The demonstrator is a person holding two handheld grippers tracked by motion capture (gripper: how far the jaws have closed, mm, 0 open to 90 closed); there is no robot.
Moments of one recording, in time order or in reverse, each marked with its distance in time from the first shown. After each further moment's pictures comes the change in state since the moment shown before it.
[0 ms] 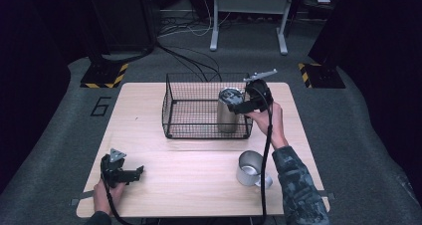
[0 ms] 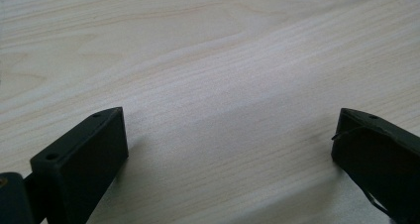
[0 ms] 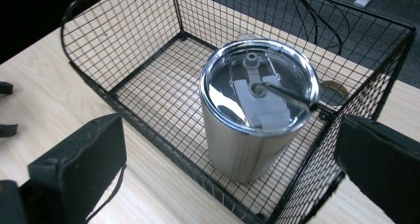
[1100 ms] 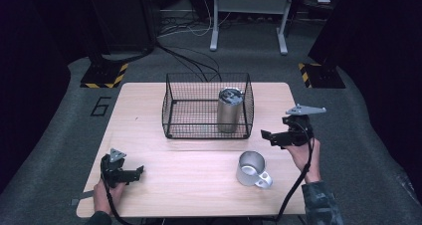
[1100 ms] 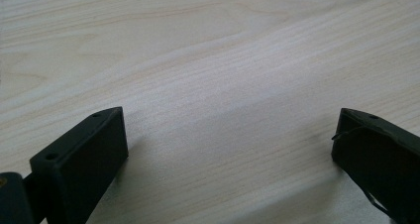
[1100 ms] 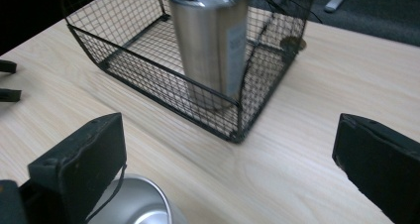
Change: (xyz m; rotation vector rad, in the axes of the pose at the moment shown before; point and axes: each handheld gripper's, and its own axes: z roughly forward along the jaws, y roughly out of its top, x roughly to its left) left arm 0.000 0.000 0.000 -0.005 0.004 0.000; right arm -0.023 -0.113 -0.077 -0.104 -0.039 0.089
